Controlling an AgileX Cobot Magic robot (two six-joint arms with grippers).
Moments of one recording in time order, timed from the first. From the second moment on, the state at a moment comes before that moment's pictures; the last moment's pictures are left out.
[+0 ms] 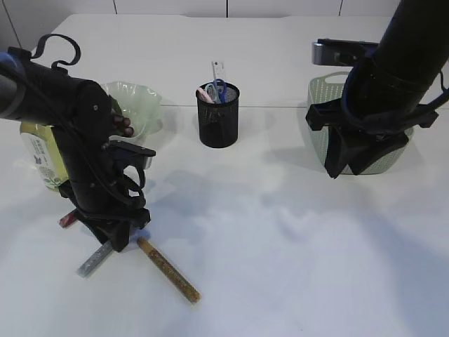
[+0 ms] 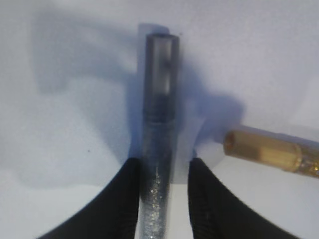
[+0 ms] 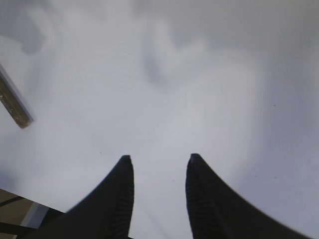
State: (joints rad) left arm -0.41 2.10 -1.32 -0.07 0.92 0.08; right arm 0.29 1.73 -1.42 0.19 1.23 -0.01
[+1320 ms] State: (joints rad) left arm -0.41 2.11 -1.32 -0.11 0.92 0.08; right arm 0.29 1.73 -1.42 0.19 1.23 -0.01
